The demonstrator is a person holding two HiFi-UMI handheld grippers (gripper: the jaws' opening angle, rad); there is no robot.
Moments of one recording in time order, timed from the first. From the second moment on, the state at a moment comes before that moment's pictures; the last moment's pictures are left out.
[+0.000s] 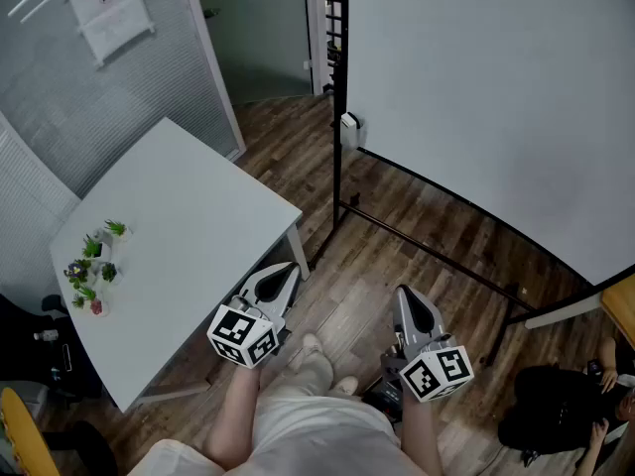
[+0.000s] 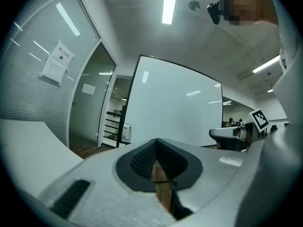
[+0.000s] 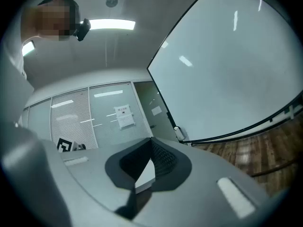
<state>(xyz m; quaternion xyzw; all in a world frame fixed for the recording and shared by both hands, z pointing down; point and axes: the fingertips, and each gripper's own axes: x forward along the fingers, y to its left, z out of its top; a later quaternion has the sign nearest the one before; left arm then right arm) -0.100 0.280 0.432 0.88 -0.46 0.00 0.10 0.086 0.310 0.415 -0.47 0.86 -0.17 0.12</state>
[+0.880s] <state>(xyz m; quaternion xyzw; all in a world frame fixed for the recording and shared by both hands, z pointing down) -0.070 0.283 0.413 0.88 -0.46 -0.02 0.07 0.086 0.316 0.419 -0.50 0.86 -0.10 0.02</state>
